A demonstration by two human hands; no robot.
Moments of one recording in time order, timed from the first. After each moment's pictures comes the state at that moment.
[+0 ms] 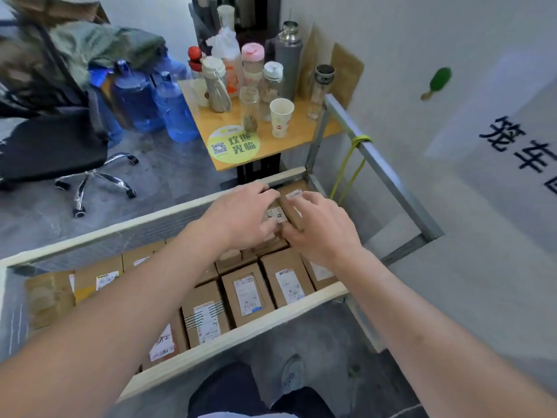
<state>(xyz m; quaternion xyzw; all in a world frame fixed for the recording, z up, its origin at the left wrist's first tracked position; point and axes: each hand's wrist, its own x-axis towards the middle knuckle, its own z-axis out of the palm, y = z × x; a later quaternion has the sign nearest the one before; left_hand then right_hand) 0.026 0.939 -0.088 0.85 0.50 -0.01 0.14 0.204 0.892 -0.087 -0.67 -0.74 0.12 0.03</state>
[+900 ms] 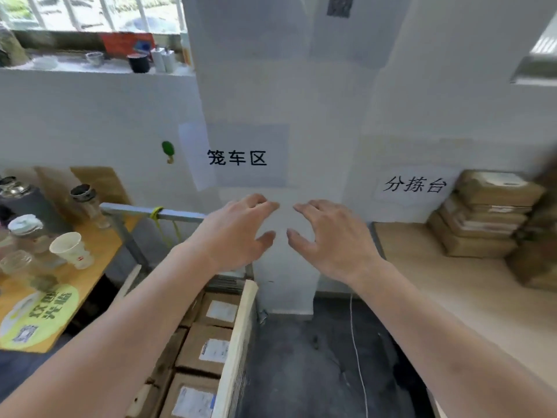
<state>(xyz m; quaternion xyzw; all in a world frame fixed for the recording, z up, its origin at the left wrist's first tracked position) 0.184 0.822 0.068 0.99 0.01 0.07 0.10 0.252 0.632 0.070 -0.93 -0.34 -0.04 0.13</state>
